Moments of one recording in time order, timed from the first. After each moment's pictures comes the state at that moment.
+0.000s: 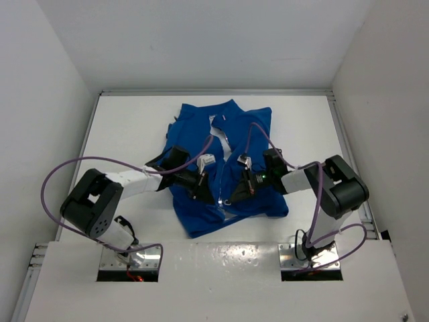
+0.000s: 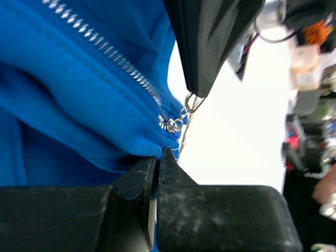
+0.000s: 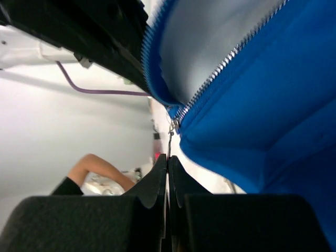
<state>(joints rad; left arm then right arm) -0.54 1.53 0.71 -0.02 0.95 -0.20 0.39 1.75 0.49 0.58 -1.26 0.84</state>
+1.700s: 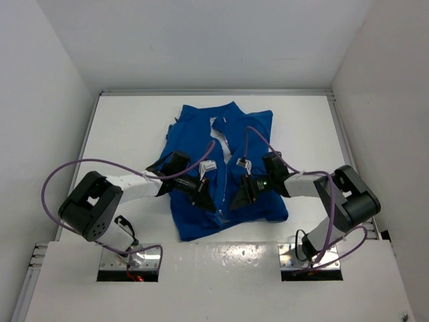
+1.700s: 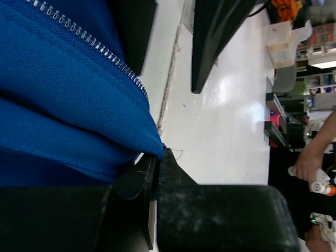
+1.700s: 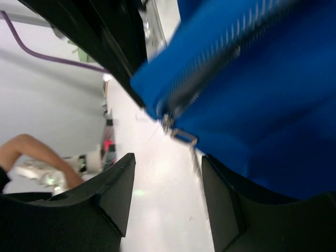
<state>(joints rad) -0.58 1.51 0.65 0.03 1.04 -0.20 0.43 1.60 0.49 0.23 -1.18 0.40</state>
